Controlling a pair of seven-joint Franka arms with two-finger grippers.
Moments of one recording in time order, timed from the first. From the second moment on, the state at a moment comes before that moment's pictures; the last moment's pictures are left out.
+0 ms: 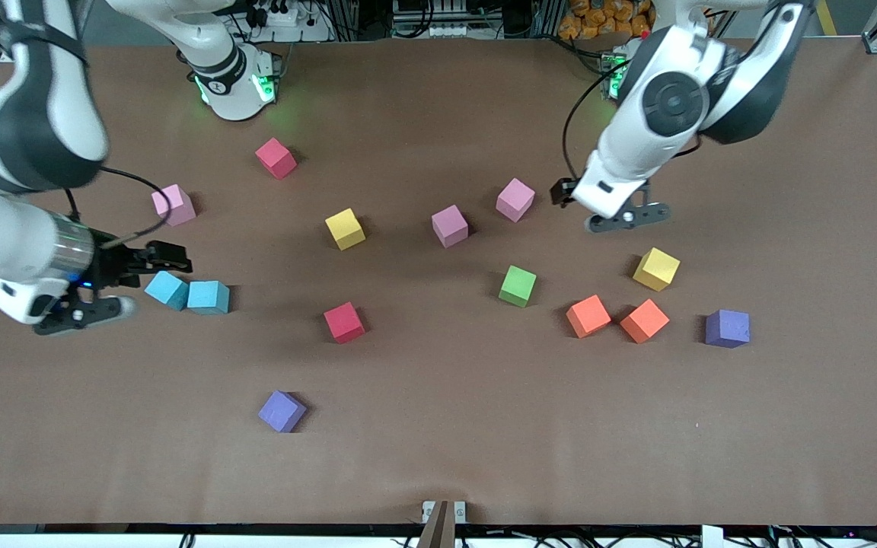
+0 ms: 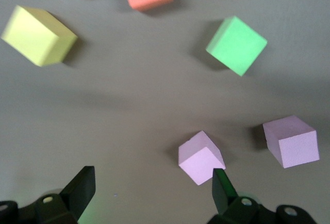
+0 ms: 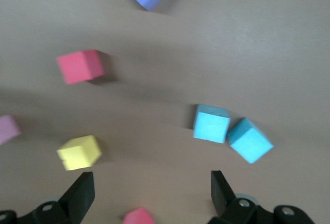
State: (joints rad) left arm -0.23 0.07 -0.33 -2.07 -0.09 1.97 -0.70; right arm 0.12 0.34 -0.01 -1.46 0.07 1.63 -0.13
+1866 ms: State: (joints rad) left arm -0.45 0.28 -0.33 -2.38 -0.22 2.54 -1.46; right arm 0.60 0.26 0.00 -1.98 0.02 1.99 0.03
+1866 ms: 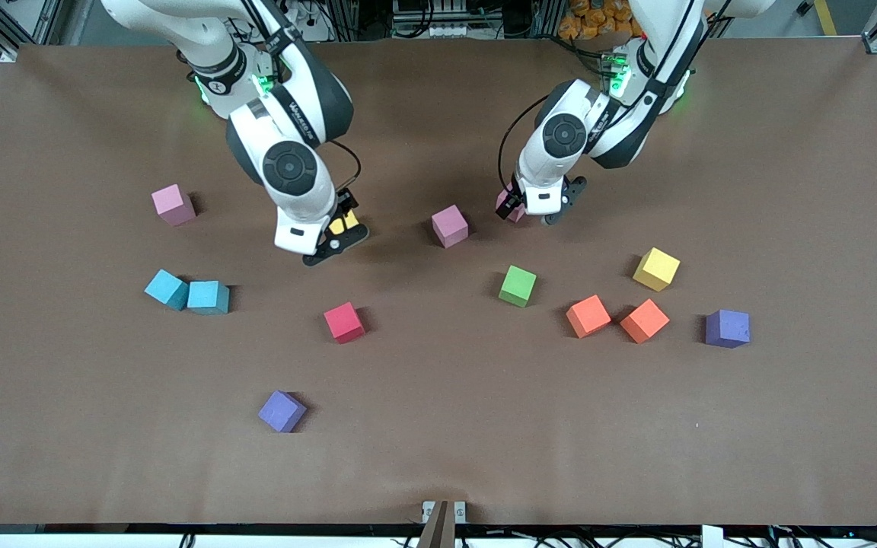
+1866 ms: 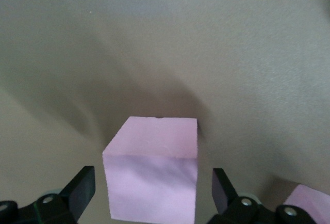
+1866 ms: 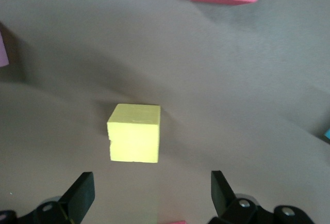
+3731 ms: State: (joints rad) left arm -0.70 0.36 -0.42 -2.24 -0.15 2.52 -1.01; right arm 0.66 0.33 -0.02 -2.20 -0.04 2.39 0.07
